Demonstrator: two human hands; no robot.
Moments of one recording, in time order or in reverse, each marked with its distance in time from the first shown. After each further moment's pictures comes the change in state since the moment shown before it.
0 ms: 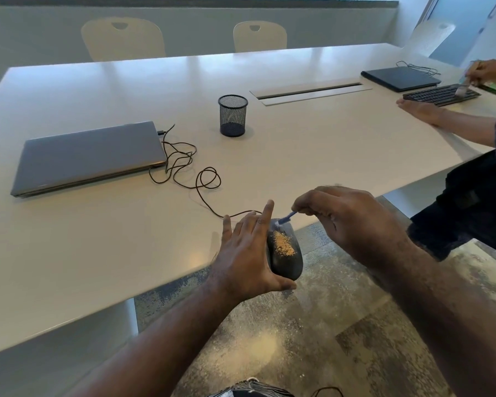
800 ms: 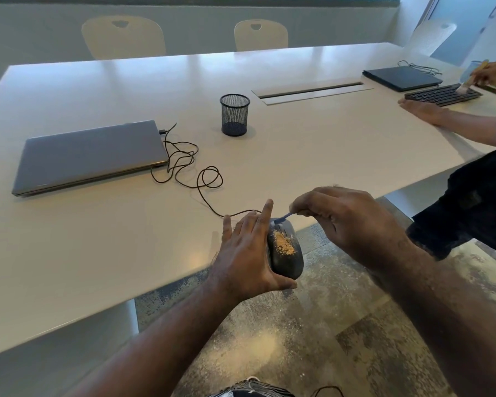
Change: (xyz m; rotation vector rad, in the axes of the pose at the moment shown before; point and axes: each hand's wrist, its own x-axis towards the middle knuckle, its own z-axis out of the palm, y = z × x) left_hand 0.000 -0.005 -0.002 -0.014 0.006 -0.001; right_hand 0.005 -0.002 0.004 0.012 -0.016 -0.024
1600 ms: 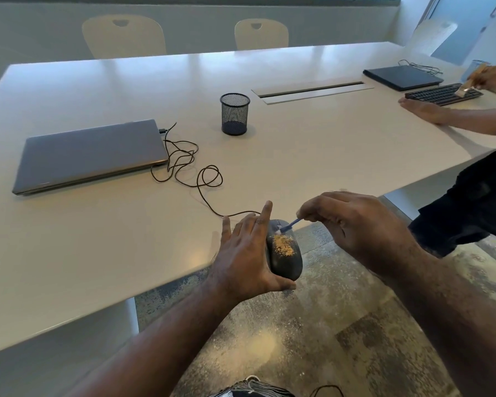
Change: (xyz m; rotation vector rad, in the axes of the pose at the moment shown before) left_hand -0.002 -0.001 0.002 0.000 -0.021 -0.011; right_hand -0.012 0.001 -0.002 -0.019 -0.023 0.036
